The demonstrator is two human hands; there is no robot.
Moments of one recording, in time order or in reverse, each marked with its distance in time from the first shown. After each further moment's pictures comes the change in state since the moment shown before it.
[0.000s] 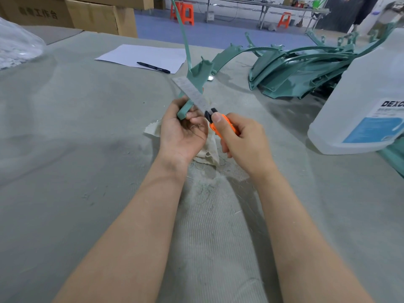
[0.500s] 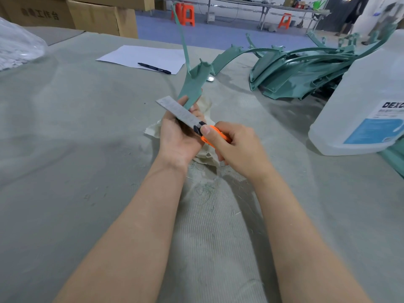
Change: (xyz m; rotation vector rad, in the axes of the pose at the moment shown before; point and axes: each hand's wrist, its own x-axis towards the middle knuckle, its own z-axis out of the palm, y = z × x) left_hand 0.001 0.002 -0.002 0.073 -0.010 -0.026; right_hand -0.003 0.000 0.004 -0.091 -0.135 -0.036
